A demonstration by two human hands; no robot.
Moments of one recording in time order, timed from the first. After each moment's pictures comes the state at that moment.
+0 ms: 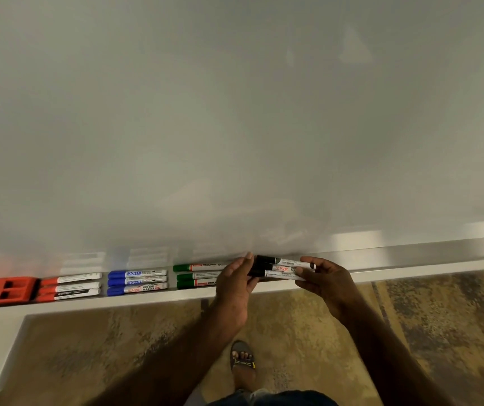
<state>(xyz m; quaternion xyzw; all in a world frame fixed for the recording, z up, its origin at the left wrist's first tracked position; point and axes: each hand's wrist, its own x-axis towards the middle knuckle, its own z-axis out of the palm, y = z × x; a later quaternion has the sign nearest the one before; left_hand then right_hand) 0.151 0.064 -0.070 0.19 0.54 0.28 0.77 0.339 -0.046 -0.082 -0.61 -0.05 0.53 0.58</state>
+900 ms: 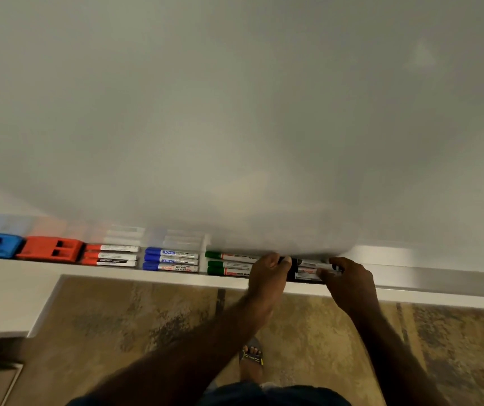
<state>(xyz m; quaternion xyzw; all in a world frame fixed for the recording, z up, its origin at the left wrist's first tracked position) 0.150 0.064 -0.050 0.48 0.60 0.19 0.62 0.317 -0.010 -0.065 -0.88 -0.35 0.24 0.22</state>
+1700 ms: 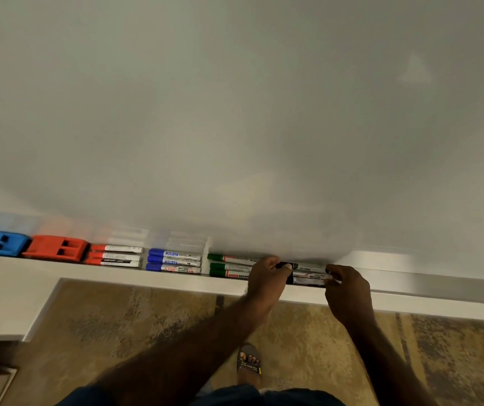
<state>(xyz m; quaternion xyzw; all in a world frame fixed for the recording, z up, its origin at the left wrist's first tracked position) 0.145 0.067 -0.052 0.48 0.59 0.18 0.62 0.305 -0.022 -0.077 -0.87 -0.36 0.20 0.26</state>
